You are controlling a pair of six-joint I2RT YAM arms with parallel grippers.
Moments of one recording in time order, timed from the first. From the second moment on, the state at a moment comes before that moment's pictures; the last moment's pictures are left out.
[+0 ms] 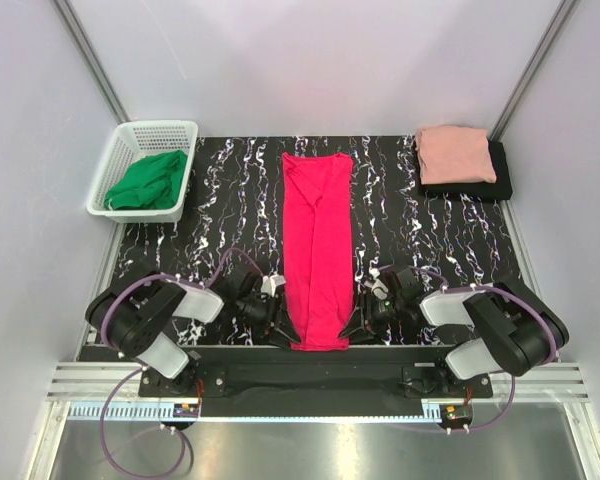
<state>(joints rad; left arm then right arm) -0.63 1.55 0.34 0.24 0.91 -0.92 0.52 1.44 0.29 0.16 -0.82 0.96</state>
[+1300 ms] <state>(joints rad) -0.63 1.48 0.45 0.01 0.75 -0.83 0.53 1.41 0.45 -0.18 -0.74 0.90</state>
